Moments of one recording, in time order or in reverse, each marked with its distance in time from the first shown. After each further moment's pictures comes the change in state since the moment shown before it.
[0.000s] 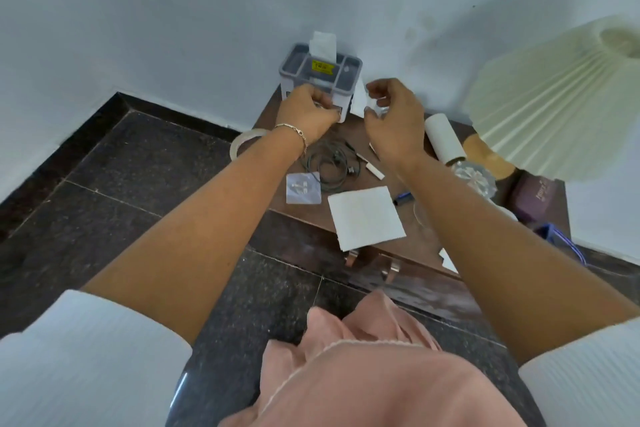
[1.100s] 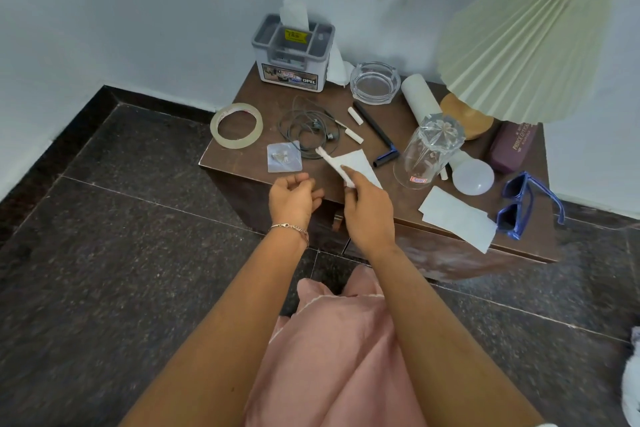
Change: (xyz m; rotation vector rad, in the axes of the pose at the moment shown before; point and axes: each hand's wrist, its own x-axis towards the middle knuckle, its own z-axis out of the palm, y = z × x) left_hand -0.136 -0.070 0.069 -0.708 0.145 -0.538; right_hand -0.164 0.043 0.000 -0.115 -0.193 0.168
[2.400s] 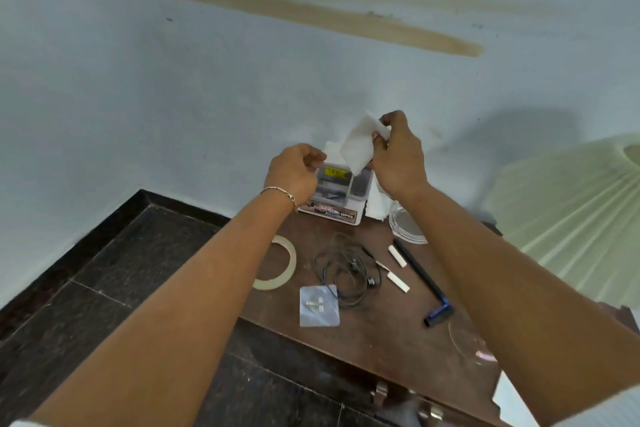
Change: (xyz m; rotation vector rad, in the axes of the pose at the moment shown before) left_hand 0.119 0.217 0.025 0.780 -0.113 0.756; right_hand 0.245 -0.123 -0.049 0.130 0.208 -0.222
